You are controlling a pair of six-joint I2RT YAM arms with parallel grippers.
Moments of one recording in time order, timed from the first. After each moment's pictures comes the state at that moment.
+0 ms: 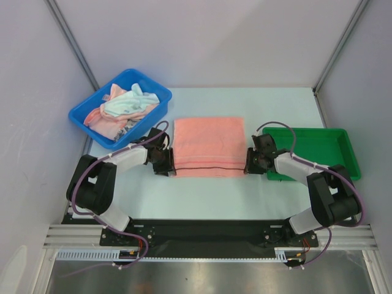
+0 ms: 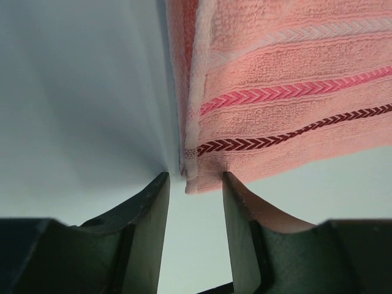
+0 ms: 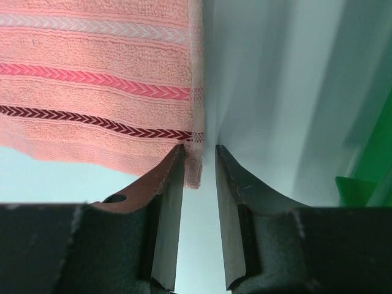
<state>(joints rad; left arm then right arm) -0.37 1.60 0.87 -0.49 0.18 -0.47 0.37 1.48 0.73 -0.28 -0.06 0.45</state>
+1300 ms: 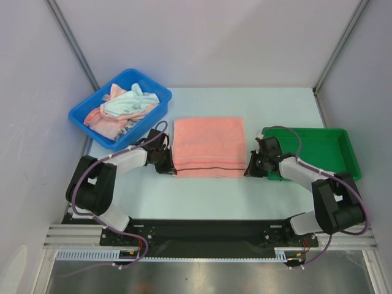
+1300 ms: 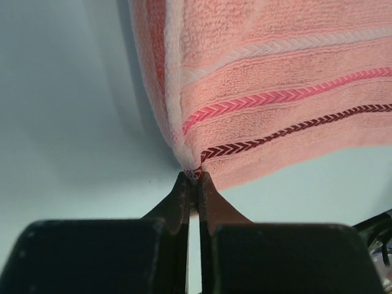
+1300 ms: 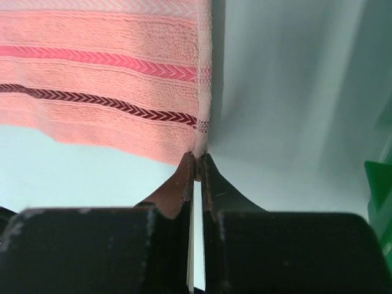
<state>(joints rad) -0.37 1.59 0.82 -0.37 0.25 -0.52 0.33 1.42 0.66 -0.26 -0.20 0.50</state>
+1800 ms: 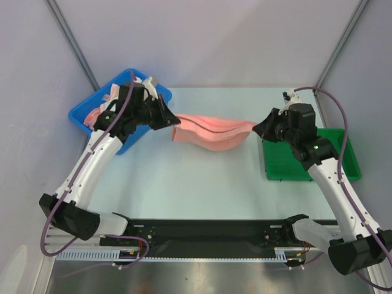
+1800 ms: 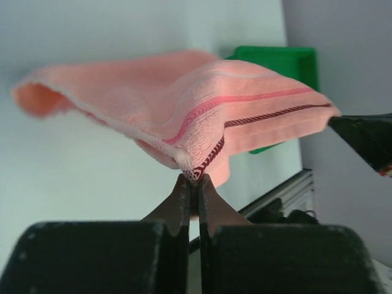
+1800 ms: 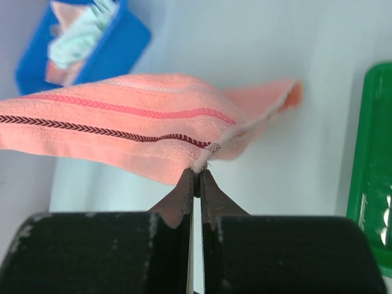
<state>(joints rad) -0.37 1.35 1.45 -0.73 0.32 -0.60 0.29 1.07 1.14 -0.55 -0.16 0.52</state>
